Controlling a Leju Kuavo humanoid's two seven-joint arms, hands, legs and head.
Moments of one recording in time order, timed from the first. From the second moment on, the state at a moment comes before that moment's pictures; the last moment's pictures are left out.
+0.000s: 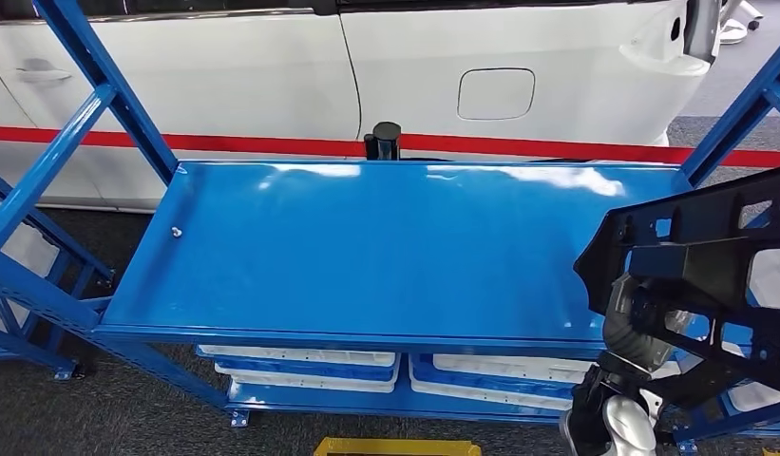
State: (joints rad) left arm -0.08 -0.14 1.34 -0.17 -1.15 0.26 -0.13; right arm -0.03 -0.01 -0.01 -1.59 -0.21 -0.39 -0.54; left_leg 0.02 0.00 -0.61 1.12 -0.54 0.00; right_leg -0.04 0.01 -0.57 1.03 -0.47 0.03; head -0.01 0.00
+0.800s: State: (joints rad) left arm -0.08 -0.15 1.34 -0.17 -1.14 0.25 -0.13; right arm -0.01 -0.01 -0.03 -1.62 -0.21 -0.38 -0.54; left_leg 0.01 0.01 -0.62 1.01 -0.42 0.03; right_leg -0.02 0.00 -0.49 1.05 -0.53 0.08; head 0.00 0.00
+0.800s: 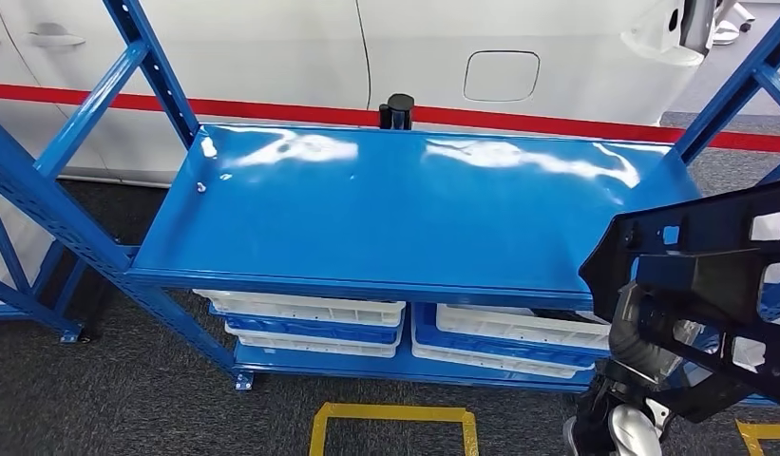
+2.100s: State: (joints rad) left arm -0.08 -0.15 1.34 -0.17 -1.14 0.26 -0.12; right arm 0.01 0.02 -0.06 -1.67 -0.18 -0.36 -0.56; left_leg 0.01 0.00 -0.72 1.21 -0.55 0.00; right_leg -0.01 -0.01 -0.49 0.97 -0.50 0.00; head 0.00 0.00
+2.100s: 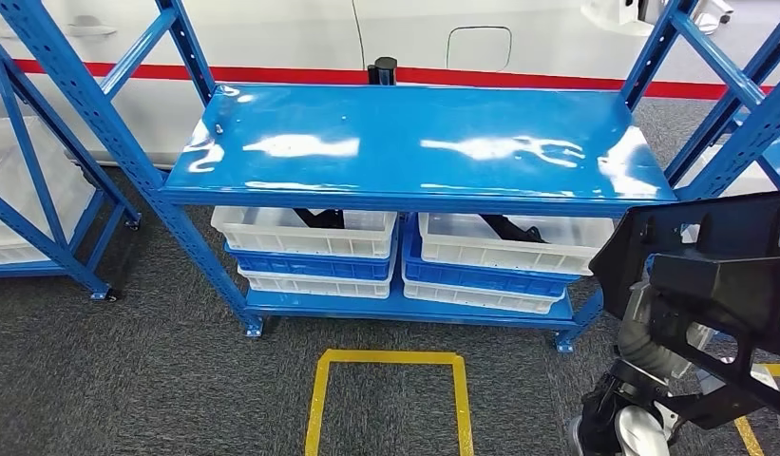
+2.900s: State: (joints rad) left arm -0.09 -0.14 1.34 -0.17 -1.16 0.24 -0.15; right arm 0.02 0.03 -0.06 -1.67 -0.18 -0.36 -0.56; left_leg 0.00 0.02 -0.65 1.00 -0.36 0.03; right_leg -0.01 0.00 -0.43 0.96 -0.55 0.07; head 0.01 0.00
